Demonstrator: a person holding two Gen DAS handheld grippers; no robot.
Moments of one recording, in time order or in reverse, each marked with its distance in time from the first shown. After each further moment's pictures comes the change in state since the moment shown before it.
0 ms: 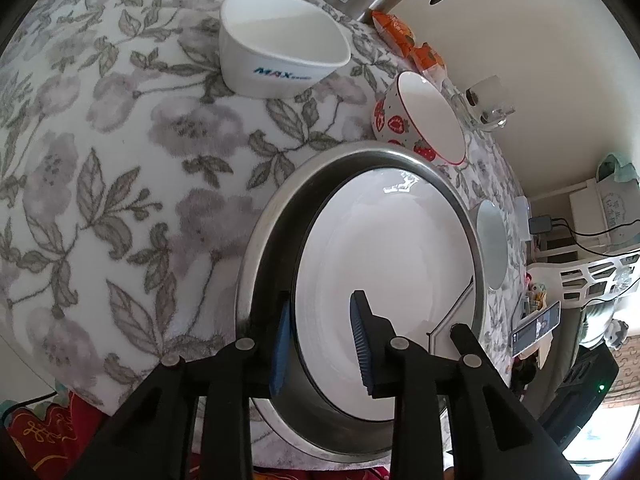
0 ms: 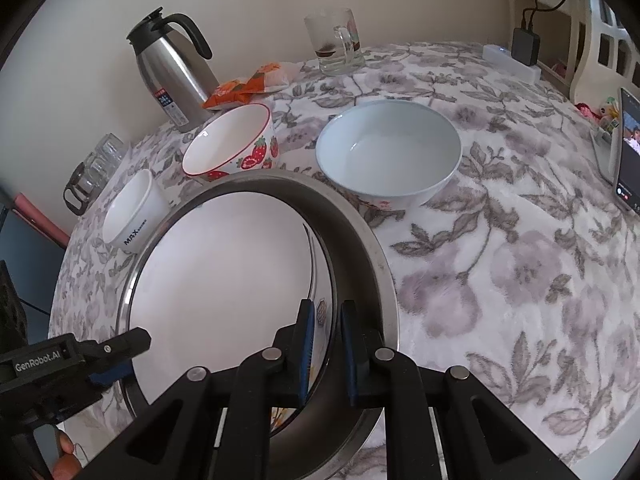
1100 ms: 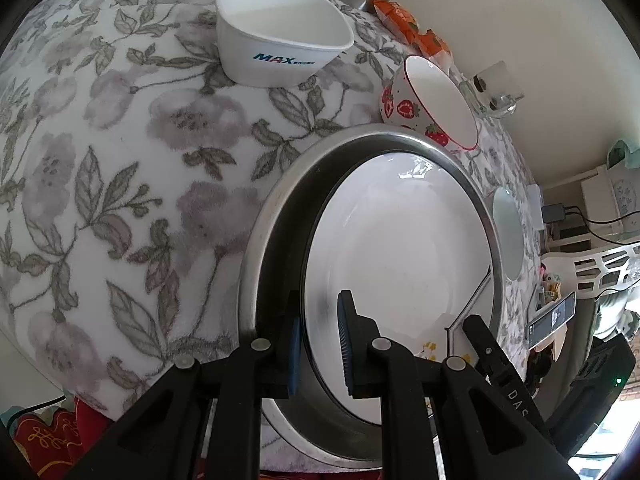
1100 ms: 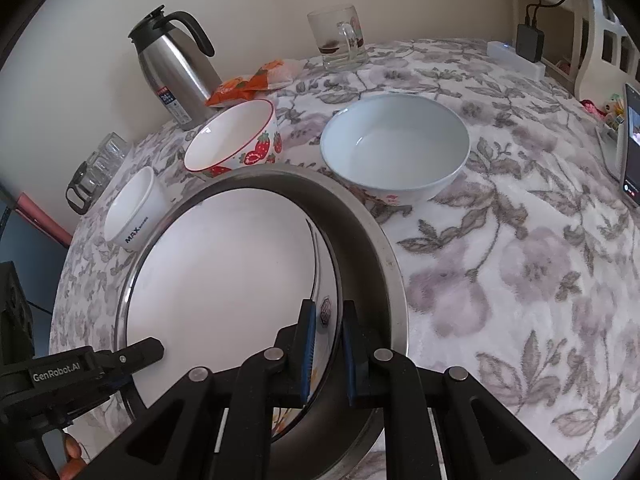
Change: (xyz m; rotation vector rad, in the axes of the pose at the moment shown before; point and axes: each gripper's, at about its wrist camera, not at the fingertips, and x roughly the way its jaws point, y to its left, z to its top) left arm 0.015 -0.001 -0.003 0.026 0.029 0.044; right arm 0.005 0.001 -0.002 0.001 0.005 0.015
